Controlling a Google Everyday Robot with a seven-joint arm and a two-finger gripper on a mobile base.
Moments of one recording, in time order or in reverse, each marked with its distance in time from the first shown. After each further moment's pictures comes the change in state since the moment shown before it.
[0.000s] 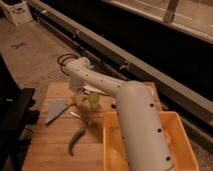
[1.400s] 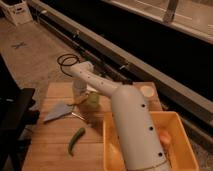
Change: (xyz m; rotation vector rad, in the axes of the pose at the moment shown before) arm 0.016 0.009 0.025 -0.055 -0.036 0.032
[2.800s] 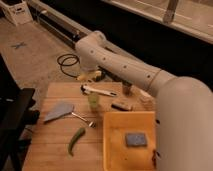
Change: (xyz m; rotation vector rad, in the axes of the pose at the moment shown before) arm 0.042 0.034 -0.247 0.323 0.225 0.177
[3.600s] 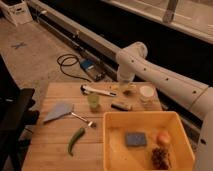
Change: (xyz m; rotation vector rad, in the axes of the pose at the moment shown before) arm 0.143 0.101 -0.002 -0.104 0.093 0.319
